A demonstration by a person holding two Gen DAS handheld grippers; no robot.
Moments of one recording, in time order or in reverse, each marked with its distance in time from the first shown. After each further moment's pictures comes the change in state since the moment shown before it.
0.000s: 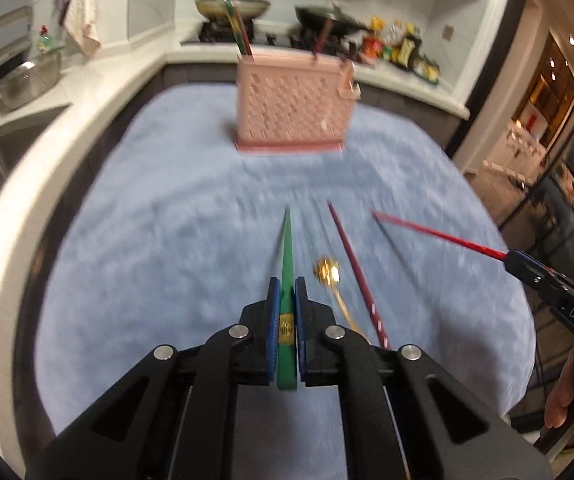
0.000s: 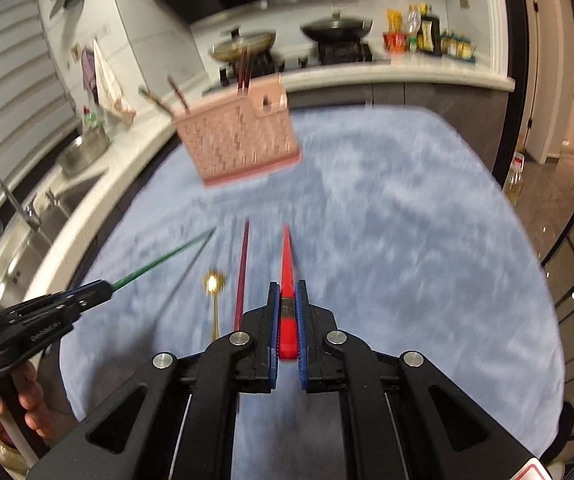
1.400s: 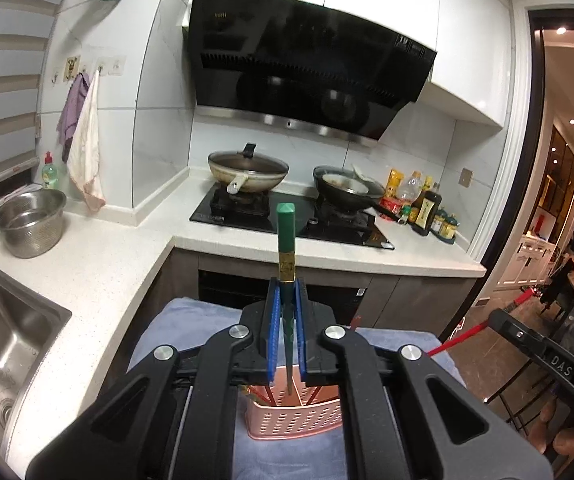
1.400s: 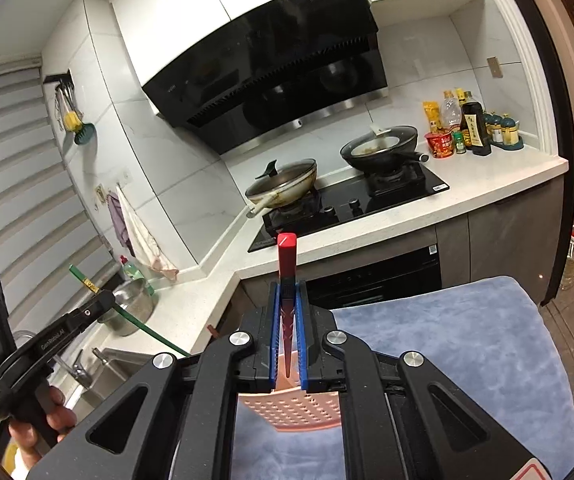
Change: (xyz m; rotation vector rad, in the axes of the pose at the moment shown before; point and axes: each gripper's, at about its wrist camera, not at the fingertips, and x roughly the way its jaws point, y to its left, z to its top) left arm -0.015 0.009 0.280 -0.038 -0.442 0.042; right arm 0.048 0.024 0.271 0.108 -0.326 0.209
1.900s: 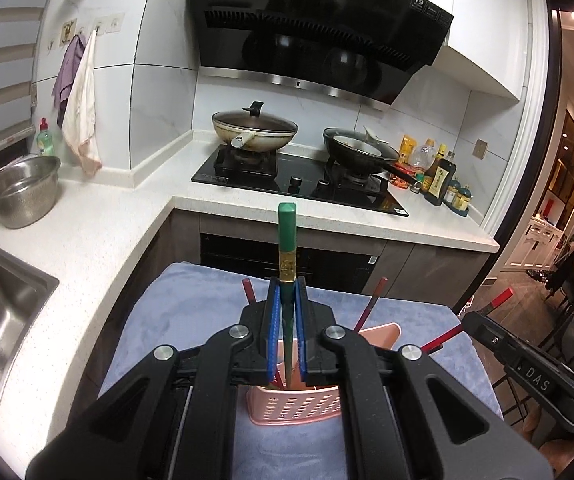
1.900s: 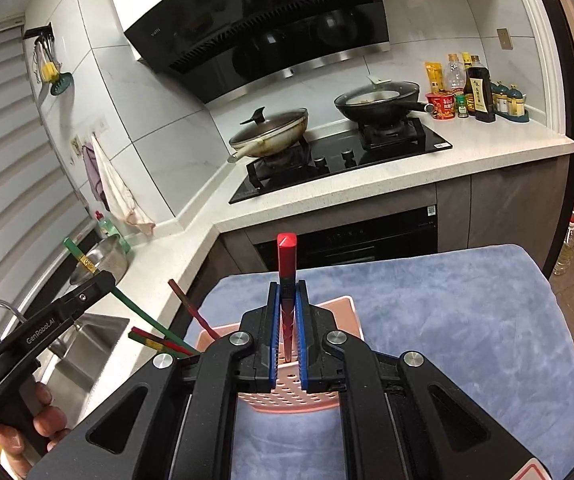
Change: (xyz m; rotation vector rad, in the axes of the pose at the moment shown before) left arm 0.047 0.010 -0.036 -0.019 0.101 0.023; right arm 0.065 -0.001 -0.036 -0.031 0.146 -0.055
